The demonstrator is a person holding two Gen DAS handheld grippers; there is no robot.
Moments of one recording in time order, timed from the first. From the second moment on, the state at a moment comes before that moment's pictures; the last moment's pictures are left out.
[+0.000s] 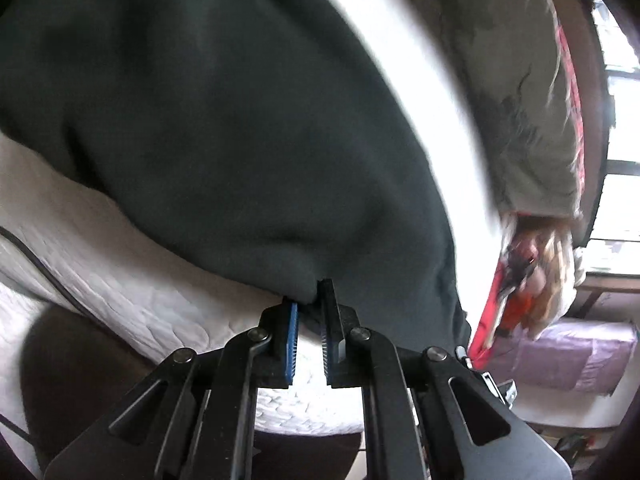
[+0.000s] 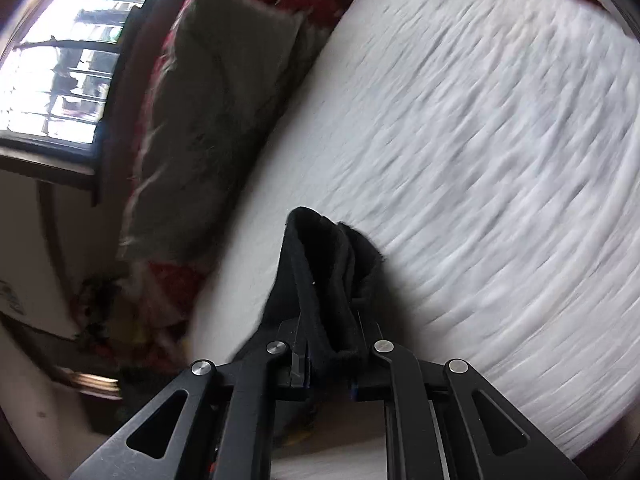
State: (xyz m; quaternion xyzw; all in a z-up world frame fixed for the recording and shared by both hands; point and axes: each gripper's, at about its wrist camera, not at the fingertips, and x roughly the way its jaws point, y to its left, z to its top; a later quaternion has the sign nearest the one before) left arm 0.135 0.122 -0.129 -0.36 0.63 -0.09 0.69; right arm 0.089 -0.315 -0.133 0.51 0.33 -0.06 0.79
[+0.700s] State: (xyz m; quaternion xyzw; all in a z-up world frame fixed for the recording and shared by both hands) left arm 0.129 0.076 -0.084 -0.34 0.62 -0.18 0.68; right arm 0.069 -0.273 -0.135 0.53 0.37 0.00 0.77
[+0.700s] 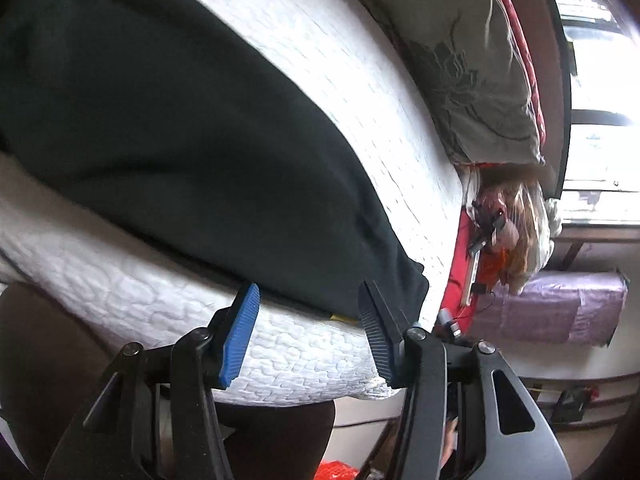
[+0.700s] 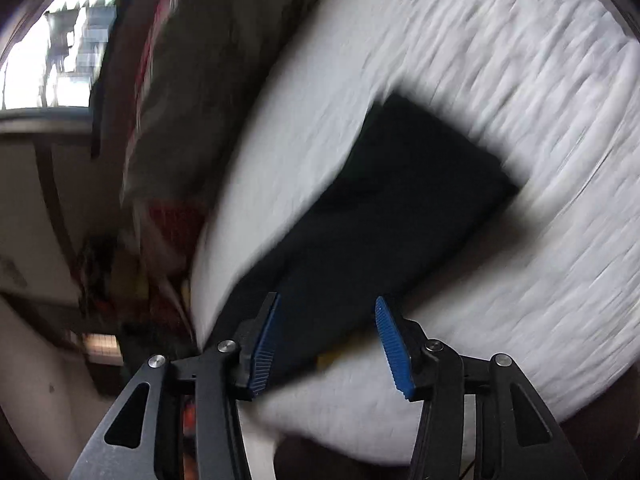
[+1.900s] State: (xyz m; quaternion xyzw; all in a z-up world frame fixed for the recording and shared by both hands) left arm 0.240 0.203 -0.069 -0.19 0.61 -0.10 0.76; right arm 0.175 -0.321 -0.121 0.36 0.43 -0.06 0.83
